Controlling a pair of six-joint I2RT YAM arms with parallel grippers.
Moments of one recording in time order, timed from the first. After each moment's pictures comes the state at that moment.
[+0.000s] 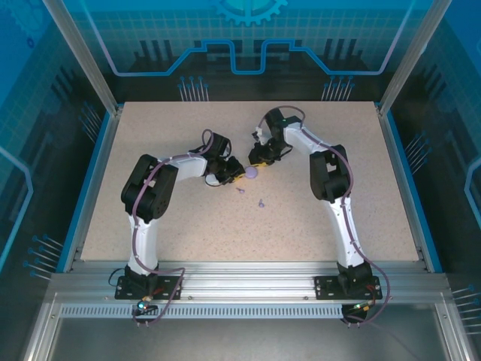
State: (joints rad) left arm -0.39 2.08 1.30 -0.21 0.42 -0.98; right arm 0.35 2.48 2.09 -0.97 -0.56 0.15
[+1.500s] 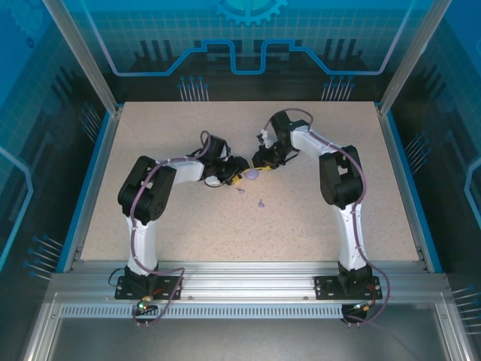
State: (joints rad) left arm -0.38 2.05 1.21 -0.03 0.51 -1.03; right arm 0.35 2.28 1.82 -0.87 -0.59 0.20
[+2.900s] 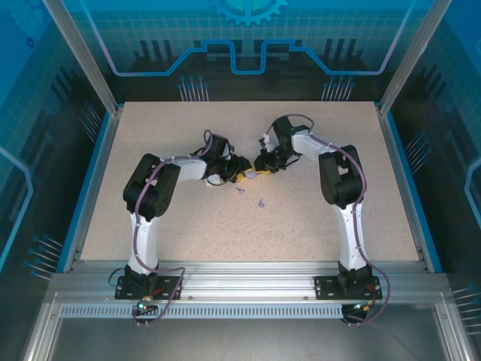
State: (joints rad) left arm -0.38 2.11 1.26 0.00 0.57 -1.04; right arm 0.34 2.28 1.74 -0.79 -0.63 0.23
